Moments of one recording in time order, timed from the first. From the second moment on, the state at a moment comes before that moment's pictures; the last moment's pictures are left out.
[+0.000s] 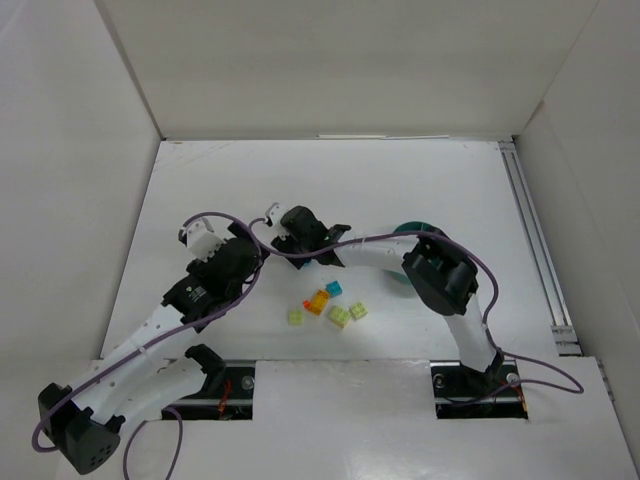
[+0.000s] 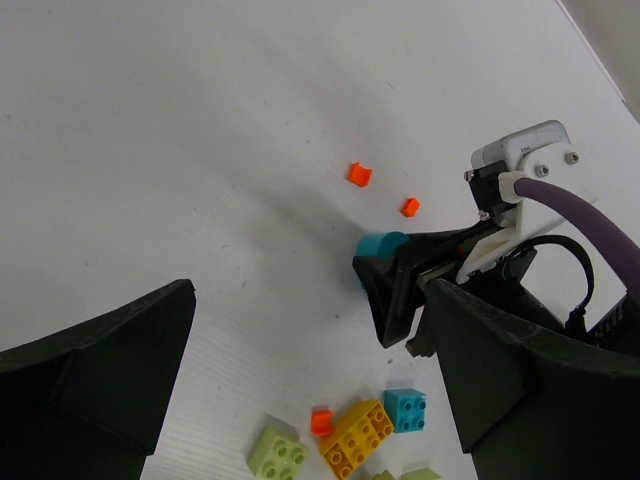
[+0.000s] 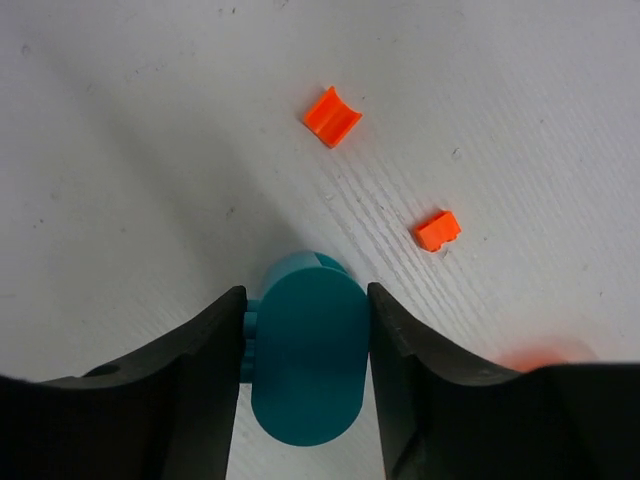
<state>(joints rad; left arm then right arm) -0.67 0.79 0.70 -0.66 -0.71 -1.15 0.94 2.14 1.52 -0.17 0.14 -0.10</state>
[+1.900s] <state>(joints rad) -0.67 1.15 0.74 -0.28 -0.30 -0.74 0.61 0.52 0.31 0.00 0.44 -0.03</state>
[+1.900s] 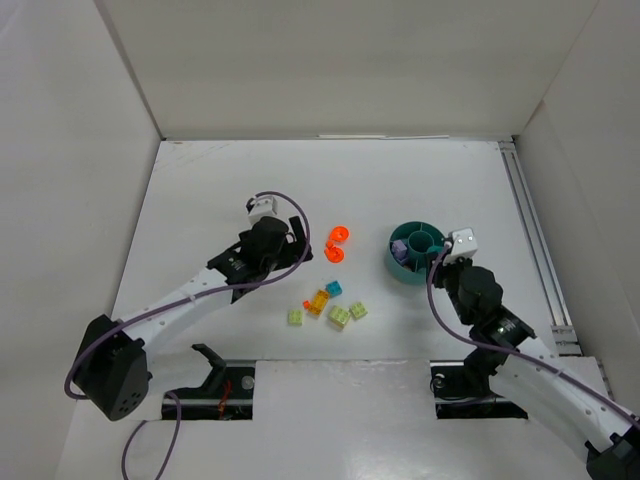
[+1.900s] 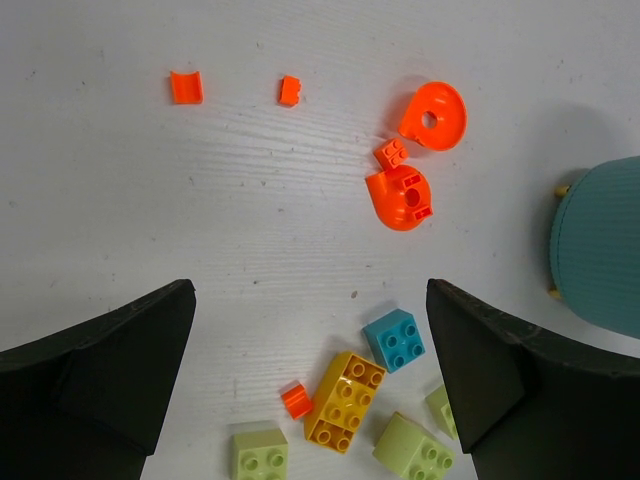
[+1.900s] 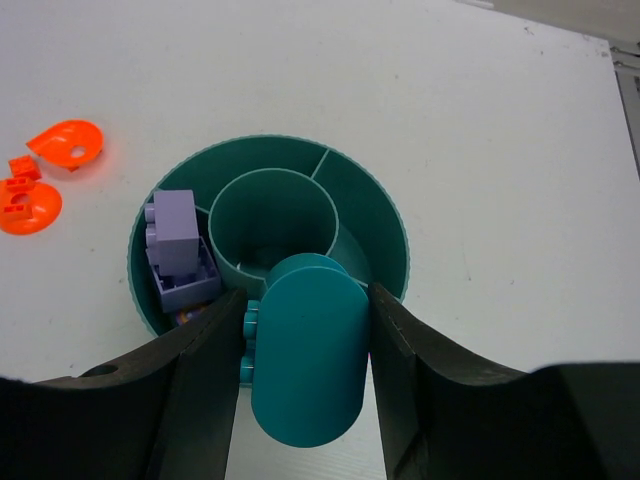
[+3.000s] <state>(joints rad) -0.67 1.21 0.77 -0.26 -0.28 -0.73 0.61 0.44 0.14 0.35 0.45 -0.12</state>
